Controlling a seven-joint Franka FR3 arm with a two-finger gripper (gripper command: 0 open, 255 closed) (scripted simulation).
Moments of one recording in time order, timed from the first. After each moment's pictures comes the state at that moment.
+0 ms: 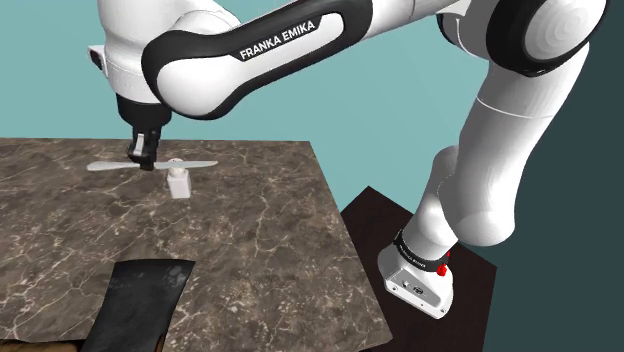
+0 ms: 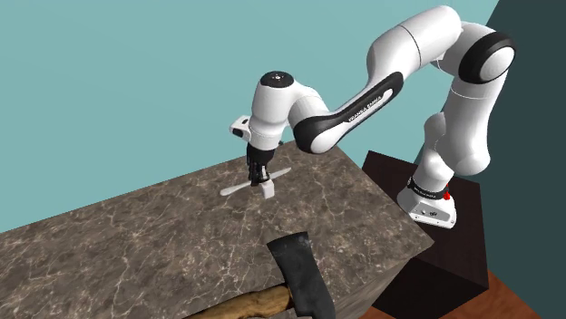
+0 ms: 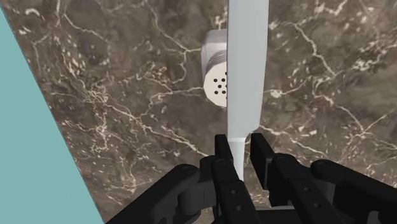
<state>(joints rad) 0.49 0.18 0.19 -1.90 -0.14 2.30 -0.13</state>
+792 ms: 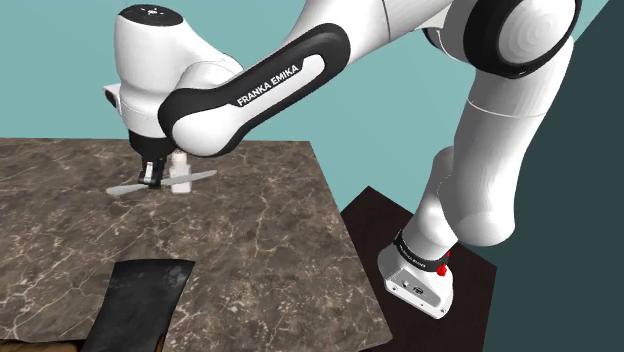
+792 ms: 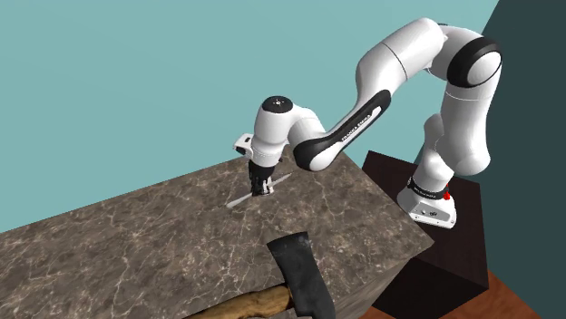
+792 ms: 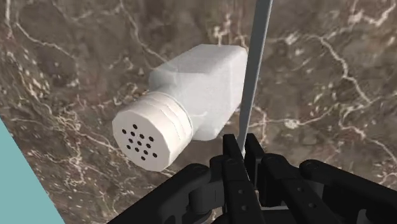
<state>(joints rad) 0.49 0.25 0.18 -1.97 -0.17 2.44 -0.11</state>
